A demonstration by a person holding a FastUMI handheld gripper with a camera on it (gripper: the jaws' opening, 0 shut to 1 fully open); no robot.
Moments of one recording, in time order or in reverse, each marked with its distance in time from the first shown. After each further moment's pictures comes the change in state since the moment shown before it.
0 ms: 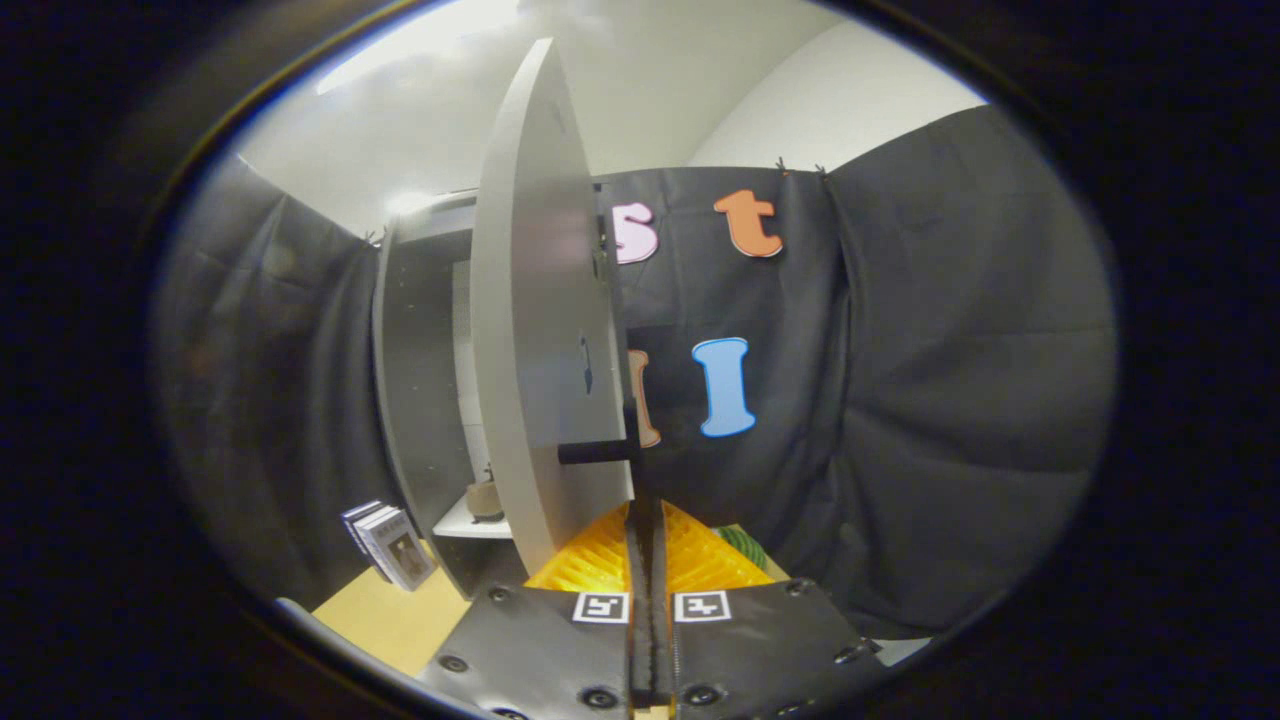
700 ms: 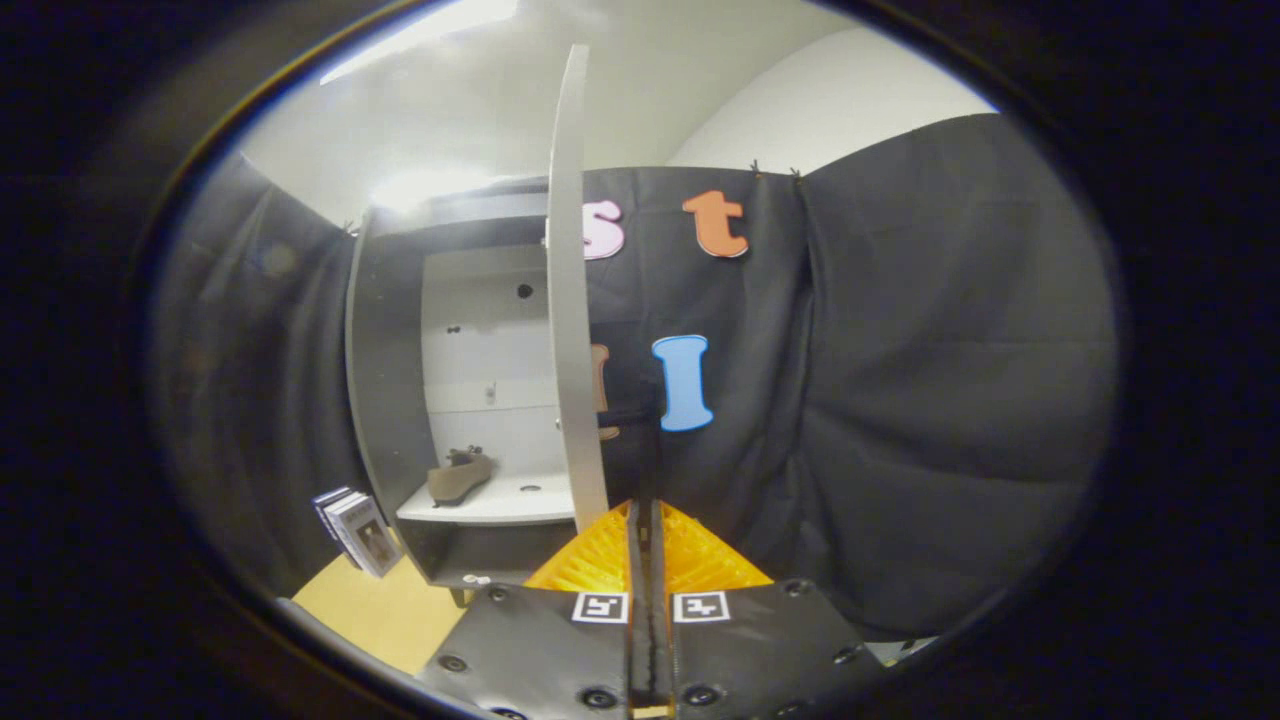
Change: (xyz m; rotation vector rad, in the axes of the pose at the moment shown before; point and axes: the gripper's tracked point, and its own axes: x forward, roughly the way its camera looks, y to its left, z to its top) arm -0.032 -0.053 0.002 -0.024 0.009 -0.093
